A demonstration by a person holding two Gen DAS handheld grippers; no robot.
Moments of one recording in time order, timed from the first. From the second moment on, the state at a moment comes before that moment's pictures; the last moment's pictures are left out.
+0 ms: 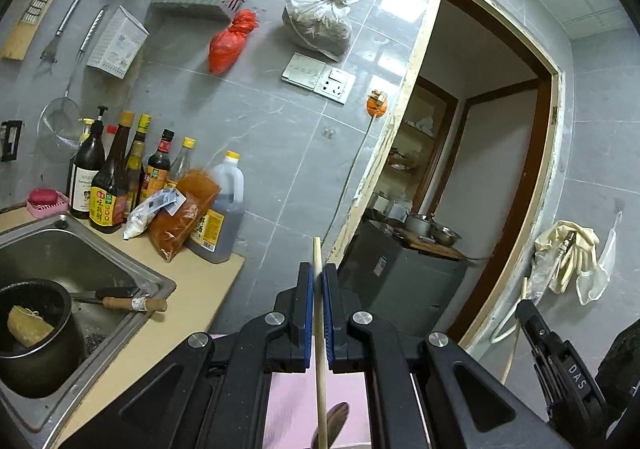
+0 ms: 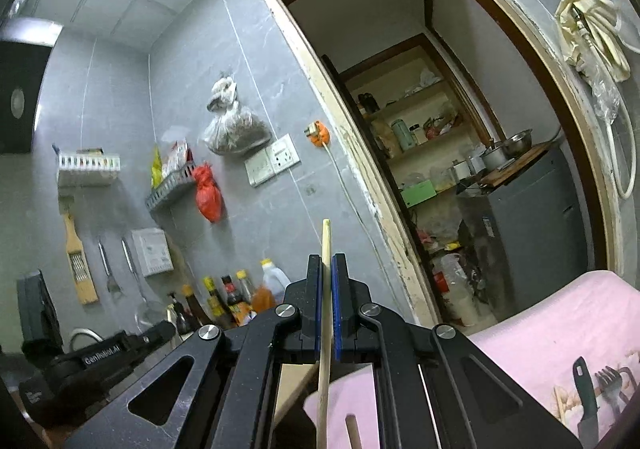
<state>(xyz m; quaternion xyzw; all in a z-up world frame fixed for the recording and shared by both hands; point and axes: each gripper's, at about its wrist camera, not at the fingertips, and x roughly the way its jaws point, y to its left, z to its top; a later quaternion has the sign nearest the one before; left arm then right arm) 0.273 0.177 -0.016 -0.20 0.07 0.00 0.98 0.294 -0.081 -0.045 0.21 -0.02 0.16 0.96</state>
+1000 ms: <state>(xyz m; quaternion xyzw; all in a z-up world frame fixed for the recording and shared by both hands) 0.254 0.142 -0.057 -0.13 0.02 0.00 0.99 0.285 -0.068 -0.071 0.13 -0.04 0.15 0.98</state>
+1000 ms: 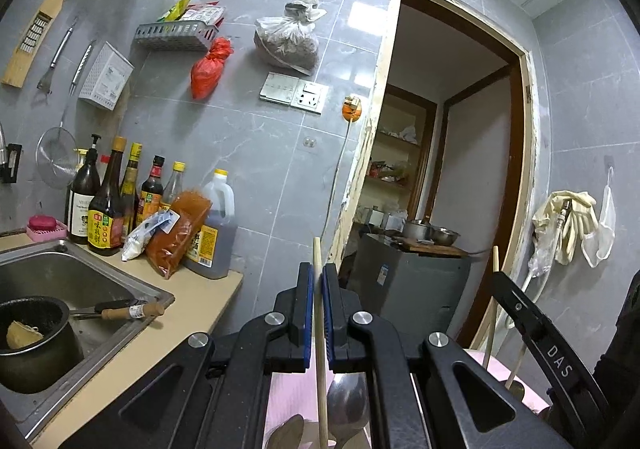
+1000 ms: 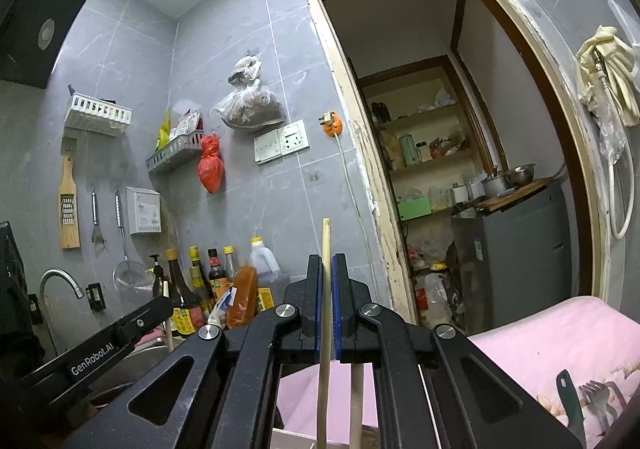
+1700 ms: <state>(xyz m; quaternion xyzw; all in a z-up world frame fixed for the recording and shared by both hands) 0.253 0.137 -0.066 -0.13 0.05 0.00 0.99 0.272 -0.070 -0.068 0.11 -0.06 0.15 0.98</state>
